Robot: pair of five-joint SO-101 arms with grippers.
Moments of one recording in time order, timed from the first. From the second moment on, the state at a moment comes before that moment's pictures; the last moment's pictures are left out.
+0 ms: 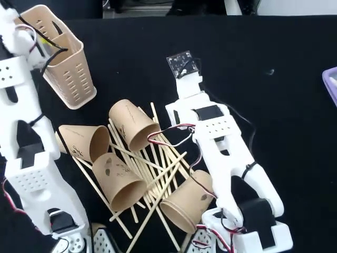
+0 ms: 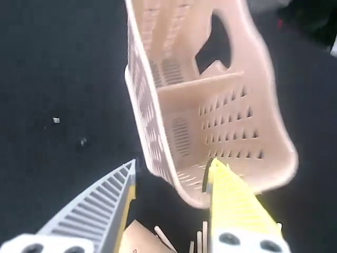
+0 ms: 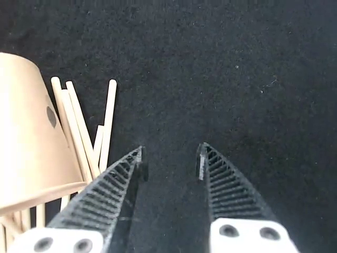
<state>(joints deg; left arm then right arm) -22.0 22.2 -58.5 98.9 11.4 -14.6 -13.6 38.0 40.7 6.1</state>
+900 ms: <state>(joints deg) 2.0 22.5 -58.2 98.6 -12.5 -1.3 -31.7 38.0 41.0 6.1</state>
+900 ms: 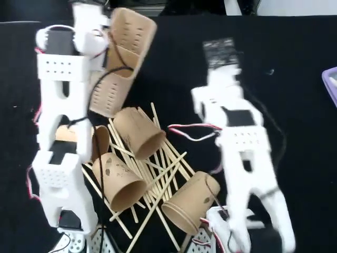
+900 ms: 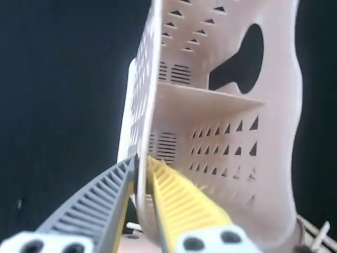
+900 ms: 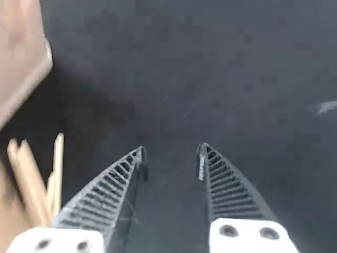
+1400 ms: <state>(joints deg) 8.0 22.3 -55.3 98.5 -27.5 -0.9 -4.6 -6.4 62.6 16.7</state>
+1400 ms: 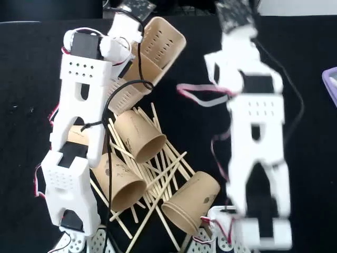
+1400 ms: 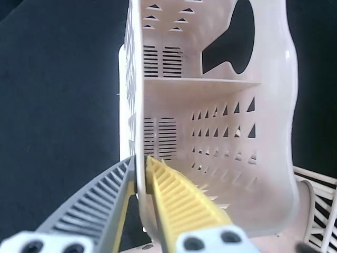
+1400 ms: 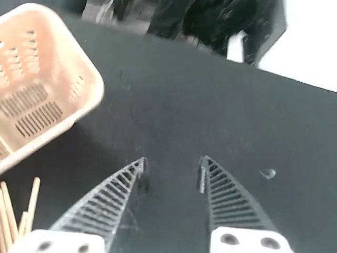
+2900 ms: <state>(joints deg) 8.3 22.2 -64.6 98.5 -21.8 -3.1 57.9 -93.0 99.2 6.5</state>
